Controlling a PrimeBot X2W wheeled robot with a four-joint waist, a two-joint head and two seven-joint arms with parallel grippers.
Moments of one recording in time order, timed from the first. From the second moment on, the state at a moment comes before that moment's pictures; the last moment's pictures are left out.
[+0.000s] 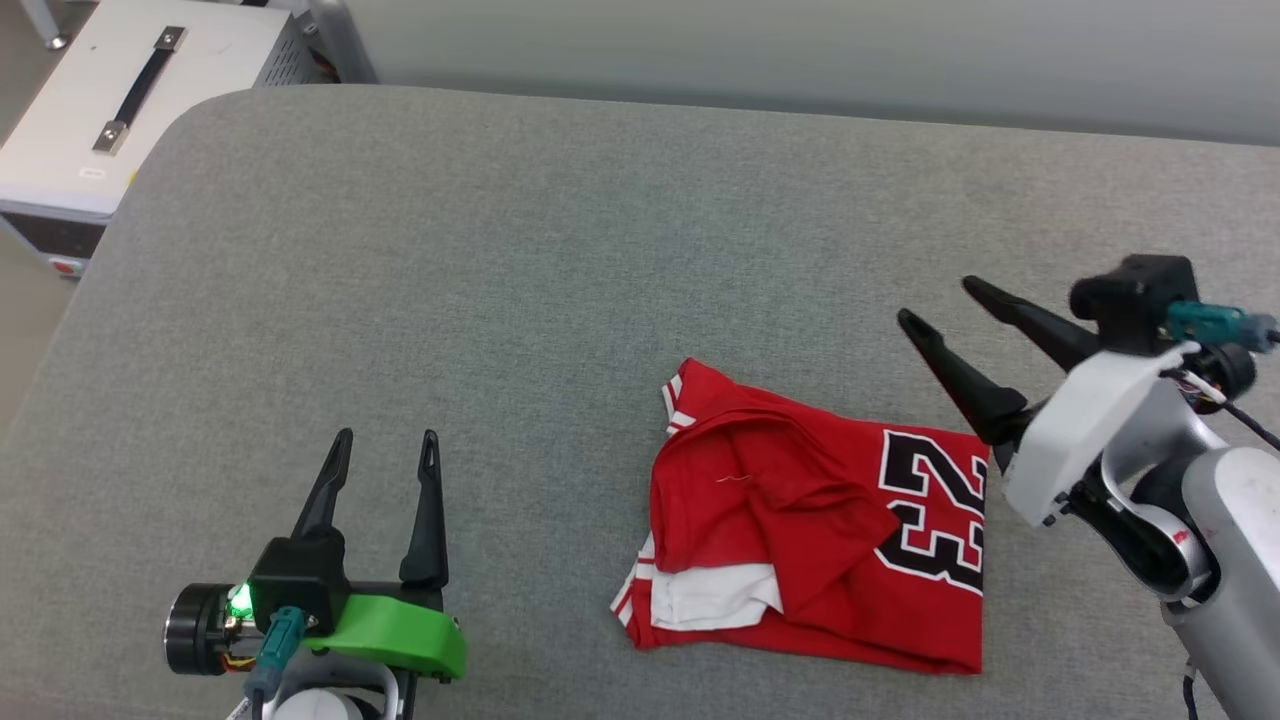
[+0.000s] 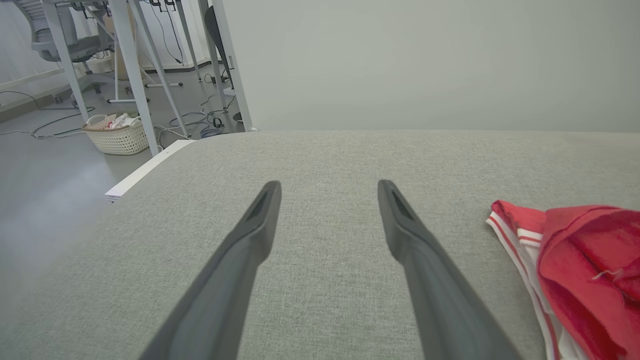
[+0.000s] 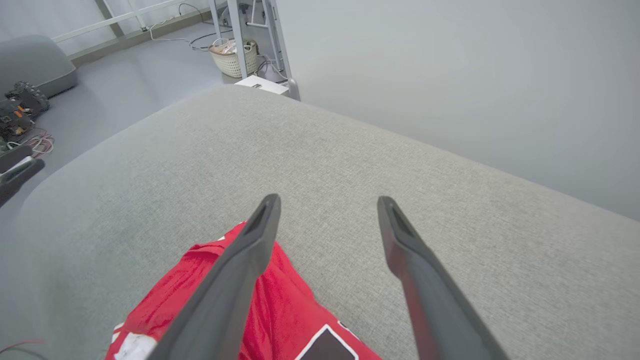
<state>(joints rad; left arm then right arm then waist) -0.01 0.06 -0.02 0.06 -0.04 -0.04 -0.26 -0.45 -0.50 0.47 0.01 0.67 0.13 0.24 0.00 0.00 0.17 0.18</state>
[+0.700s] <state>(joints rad) 0.06 0.06 -0.01 0.03 -0.02 -0.04 -0.26 0.04 -0.14 -0.02 -0.13 0.17 0.13 -0.25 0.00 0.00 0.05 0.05</state>
